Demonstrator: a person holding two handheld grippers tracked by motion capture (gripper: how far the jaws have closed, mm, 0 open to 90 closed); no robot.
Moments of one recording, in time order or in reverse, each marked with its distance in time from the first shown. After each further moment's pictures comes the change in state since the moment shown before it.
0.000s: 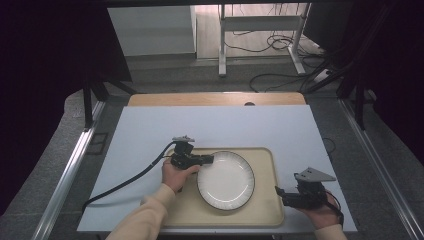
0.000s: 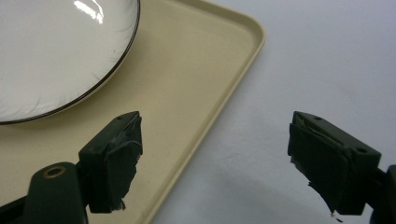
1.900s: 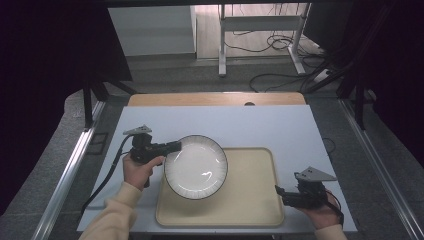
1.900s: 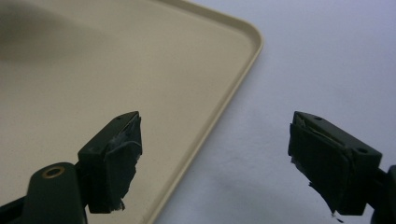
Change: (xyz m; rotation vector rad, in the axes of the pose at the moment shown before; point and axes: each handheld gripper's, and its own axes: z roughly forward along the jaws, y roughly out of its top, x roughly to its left) left arm 0.006 0.007 -0.116 -0.195 0.019 0.011; right arm 0.000 0.002 -0.002 -0.013 -0.003 0.005
